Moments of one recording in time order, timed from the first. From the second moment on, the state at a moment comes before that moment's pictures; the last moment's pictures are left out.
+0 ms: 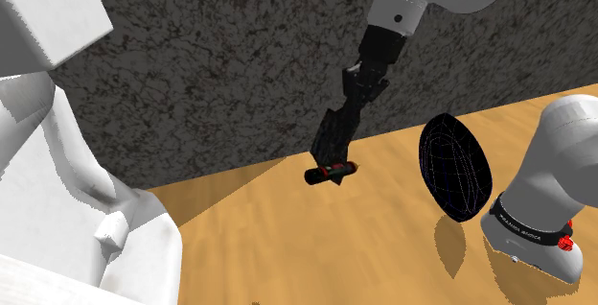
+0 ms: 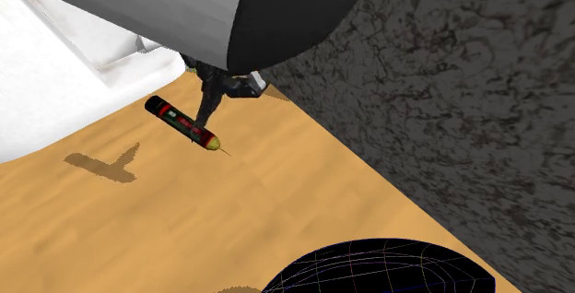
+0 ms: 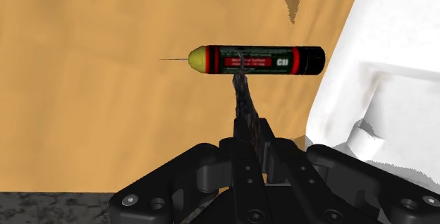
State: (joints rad) arm 0.28 -0.67 0.07 -2.55 0.50 2.07 0.28
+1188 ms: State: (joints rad) arm 0.05 -1.08 -0.32 -2.63 0.18 1.60 0.04
